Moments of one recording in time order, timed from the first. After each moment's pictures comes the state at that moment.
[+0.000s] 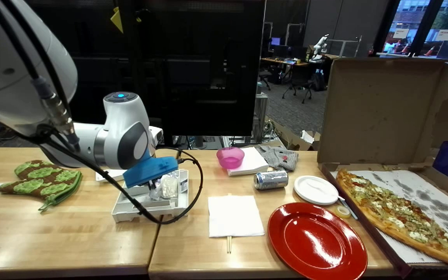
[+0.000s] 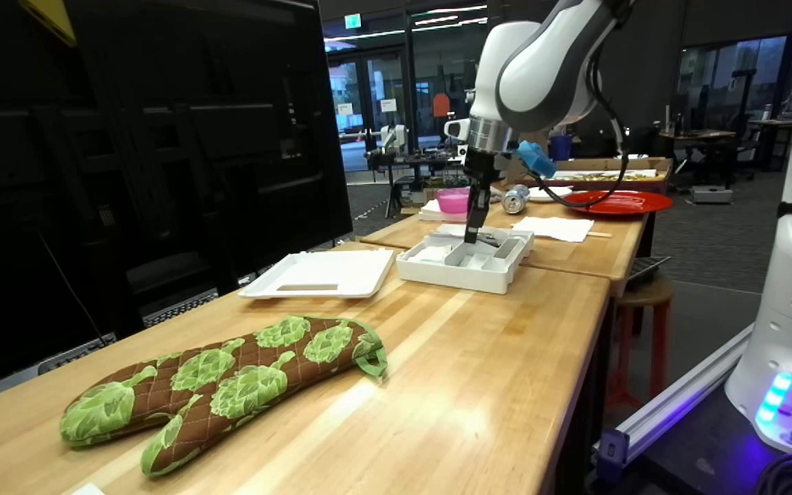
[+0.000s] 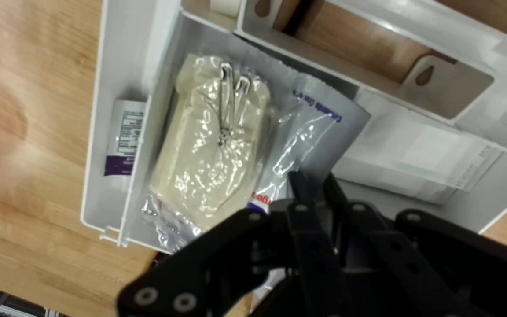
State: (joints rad) arm 0.29 -0.26 0.06 -2.72 0.04 2.73 -0.57
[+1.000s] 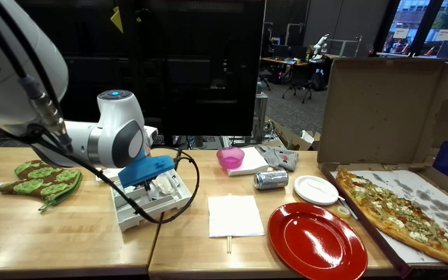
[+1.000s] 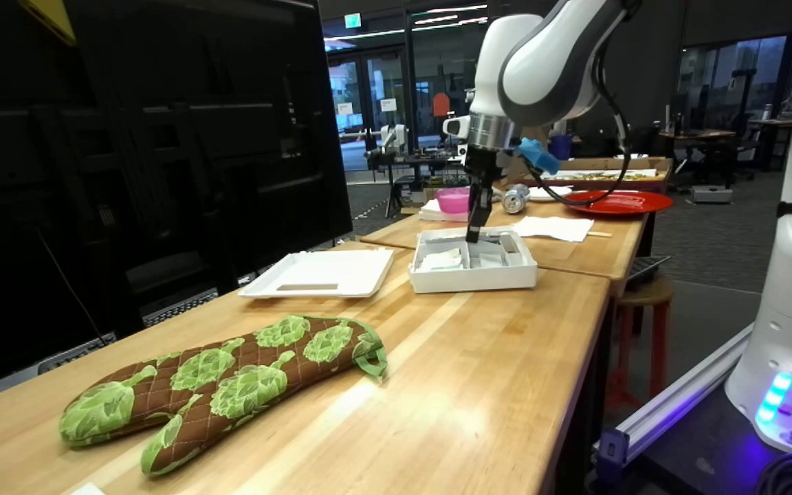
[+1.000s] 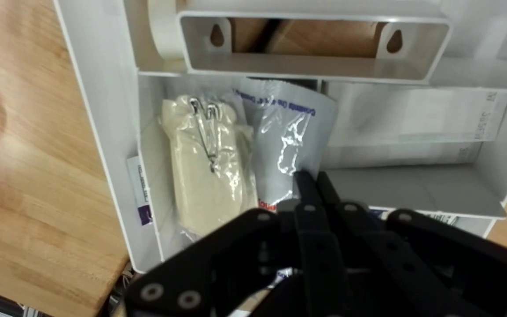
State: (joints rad) arm 0.32 -0.30 0.06 -2.73 0.04 2.69 -0.59
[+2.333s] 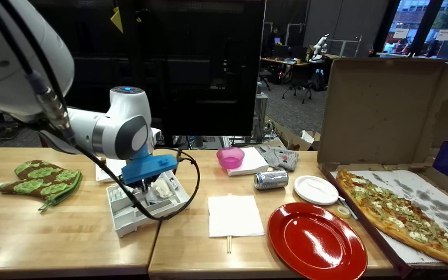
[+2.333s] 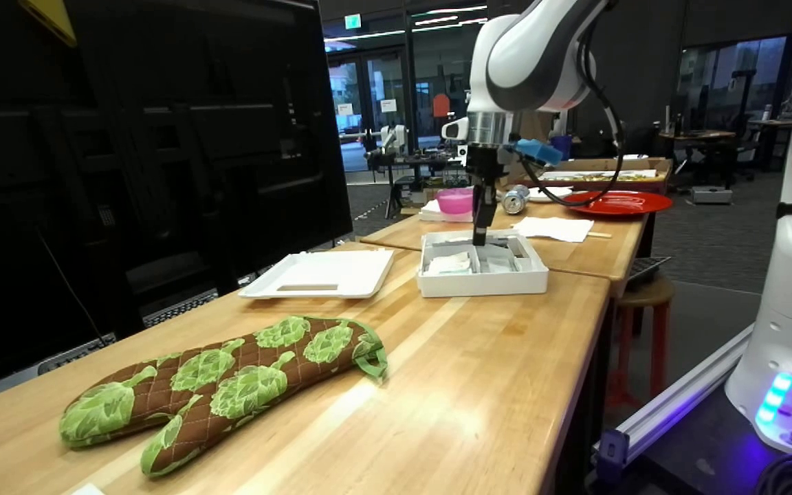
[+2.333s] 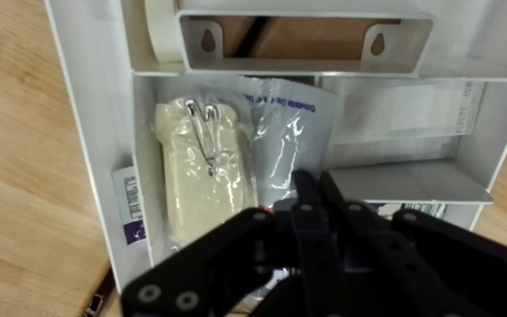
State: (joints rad) arm 0.33 -0.28 0.03 -2.67 0.12 2.52 -0.68
